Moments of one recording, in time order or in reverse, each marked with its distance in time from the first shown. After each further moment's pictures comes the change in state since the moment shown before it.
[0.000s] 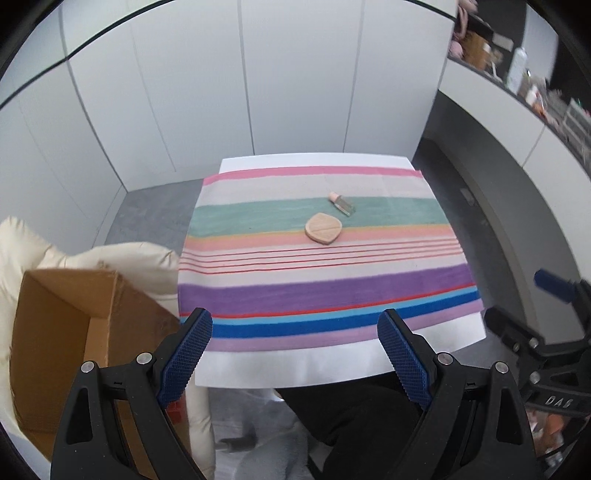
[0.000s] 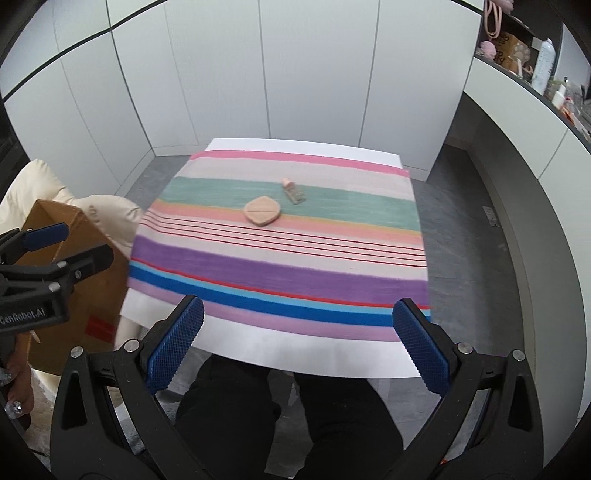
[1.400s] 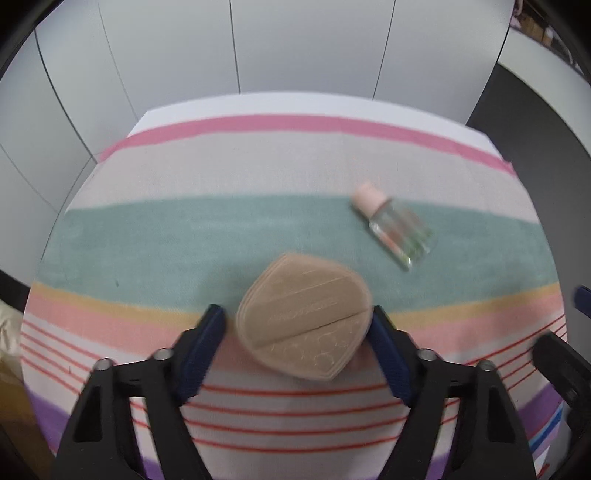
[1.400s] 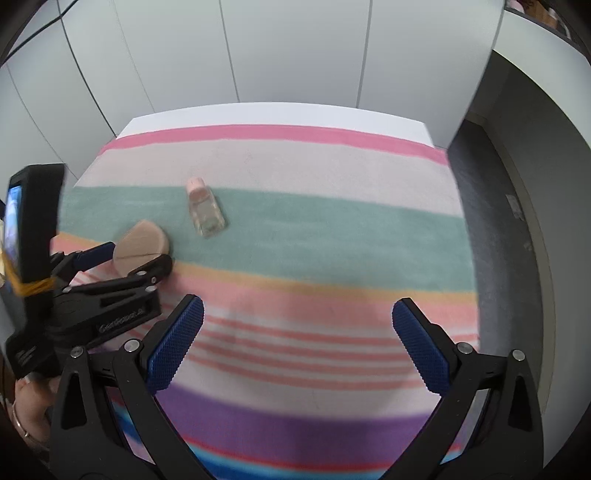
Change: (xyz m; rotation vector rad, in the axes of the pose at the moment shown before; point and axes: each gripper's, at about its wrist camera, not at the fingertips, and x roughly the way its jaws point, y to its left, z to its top) left arm 0.330 -0.035 0.092 -0.090 0.084 0.015; right arm 0.280 -0.078 0.092 0.021 0.109 0.025
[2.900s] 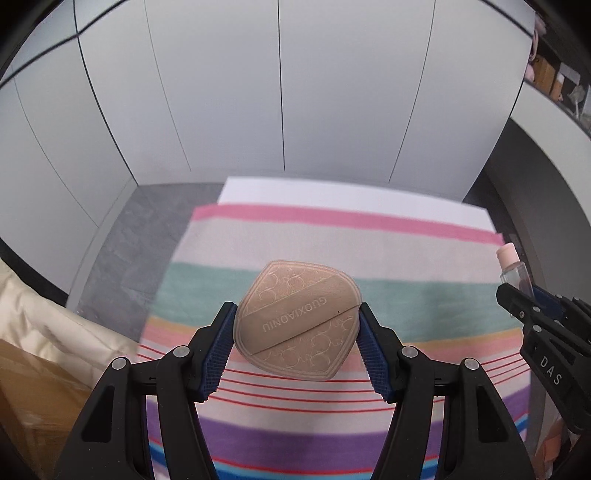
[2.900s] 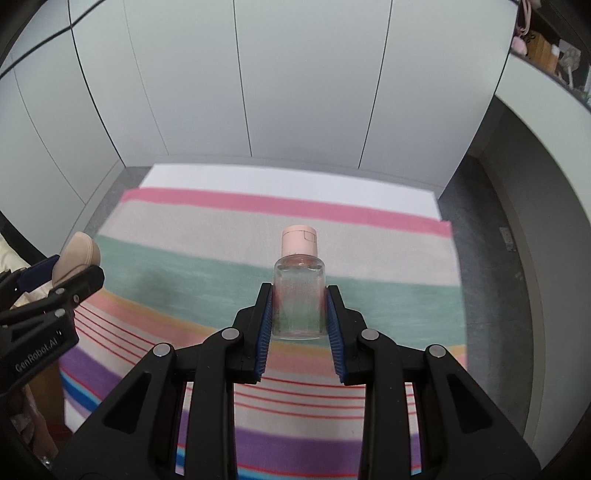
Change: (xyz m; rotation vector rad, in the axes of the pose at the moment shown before) left arm -0.146 0.069 0.044 -0.063 -0.104 0.068; right arm -0.066 0.053 0.062 -0.015 -0.098 -0.045
